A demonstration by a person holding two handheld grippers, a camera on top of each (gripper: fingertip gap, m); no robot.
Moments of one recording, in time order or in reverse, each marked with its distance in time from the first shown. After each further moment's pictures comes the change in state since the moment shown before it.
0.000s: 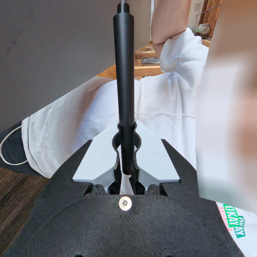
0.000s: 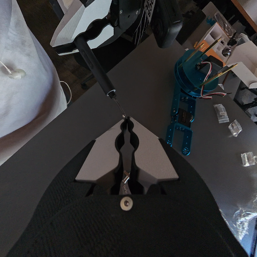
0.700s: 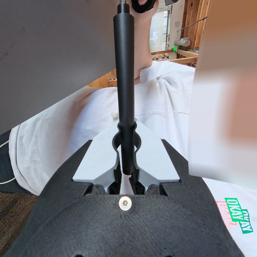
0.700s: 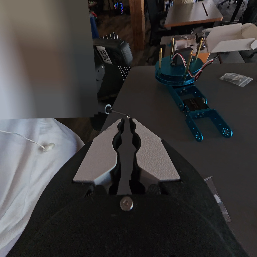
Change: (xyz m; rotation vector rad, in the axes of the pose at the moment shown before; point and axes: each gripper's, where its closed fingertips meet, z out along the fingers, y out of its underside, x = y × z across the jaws) left arm 0.013 -0.007 -0.002 0.084 0.078 0.041; right arm 0.007 -0.013 -0.003 0.384 0.081 0.601
